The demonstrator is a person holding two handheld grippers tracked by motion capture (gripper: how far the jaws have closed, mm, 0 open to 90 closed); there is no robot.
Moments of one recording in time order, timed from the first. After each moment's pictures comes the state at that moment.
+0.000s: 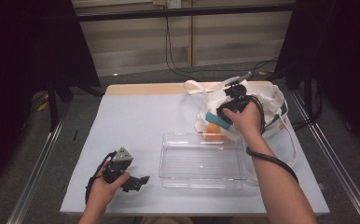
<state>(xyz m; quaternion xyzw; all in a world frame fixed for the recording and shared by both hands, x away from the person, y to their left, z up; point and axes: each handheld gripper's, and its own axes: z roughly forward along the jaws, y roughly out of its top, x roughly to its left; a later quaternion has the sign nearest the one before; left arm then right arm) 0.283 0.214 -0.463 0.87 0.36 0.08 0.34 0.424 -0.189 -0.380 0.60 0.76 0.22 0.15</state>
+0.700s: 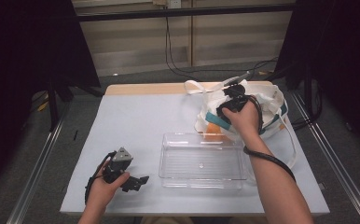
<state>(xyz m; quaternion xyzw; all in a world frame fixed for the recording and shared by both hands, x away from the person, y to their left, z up) 0.283 0.215 -0.463 0.87 0.36 0.08 0.34 0.427 -0.186 -0.382 0.61 0.75 0.21 0.14</state>
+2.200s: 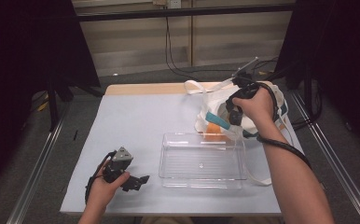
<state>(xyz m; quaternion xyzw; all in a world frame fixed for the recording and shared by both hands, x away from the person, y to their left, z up) 0.284 0.214 -0.462 0.87 0.35 0.09 0.34 0.430 -0.209 -0.337 0.61 0.77 0.15 0.09</state>
